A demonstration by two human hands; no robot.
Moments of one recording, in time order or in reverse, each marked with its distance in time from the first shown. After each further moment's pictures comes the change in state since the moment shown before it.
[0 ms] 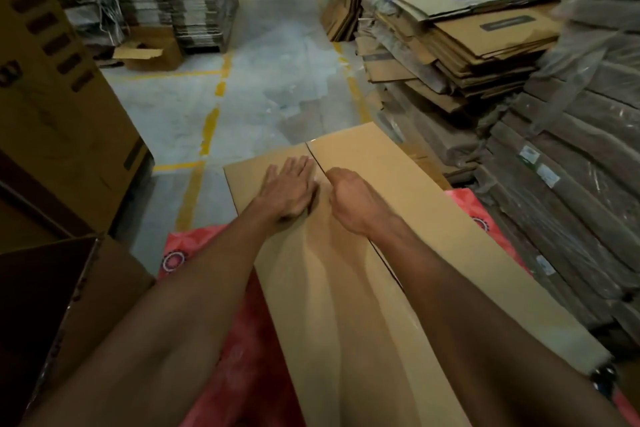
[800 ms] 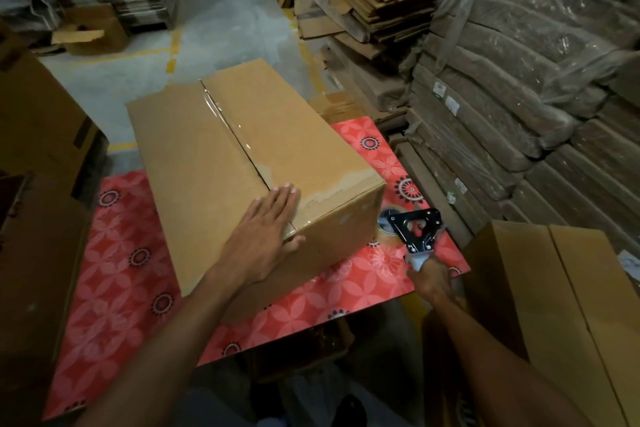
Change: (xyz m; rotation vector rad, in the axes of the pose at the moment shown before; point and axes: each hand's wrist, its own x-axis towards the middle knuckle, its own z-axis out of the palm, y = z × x) left_hand -0.272 0.251 0.102 0.024 0.085 0.245; right_hand -0.473 0.241 0.077 0.323 -0.036 1.079
